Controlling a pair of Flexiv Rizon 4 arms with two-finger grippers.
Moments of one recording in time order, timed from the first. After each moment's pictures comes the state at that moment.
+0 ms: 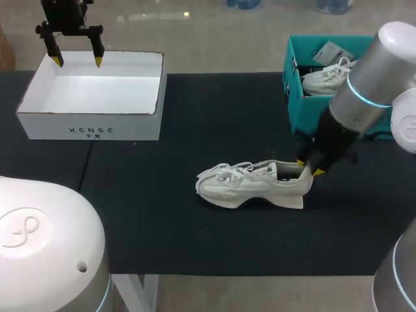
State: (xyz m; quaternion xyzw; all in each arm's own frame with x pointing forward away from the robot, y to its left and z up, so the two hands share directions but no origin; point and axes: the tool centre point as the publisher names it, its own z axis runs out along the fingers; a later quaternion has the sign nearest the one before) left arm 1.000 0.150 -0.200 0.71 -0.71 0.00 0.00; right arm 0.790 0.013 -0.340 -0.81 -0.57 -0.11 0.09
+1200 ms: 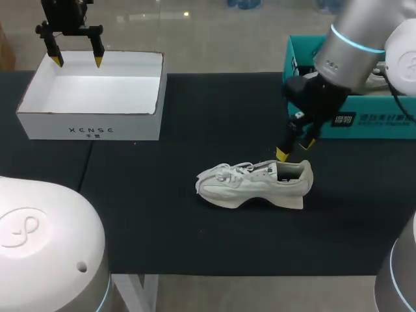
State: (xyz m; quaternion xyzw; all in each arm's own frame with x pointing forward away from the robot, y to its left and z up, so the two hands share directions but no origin) left arm 1.000 0.150 -0.200 0.71 -0.71 0.00 0.00; right arm 0.756 0.048 -0.251 -0.38 -0.91 -0.10 0.11
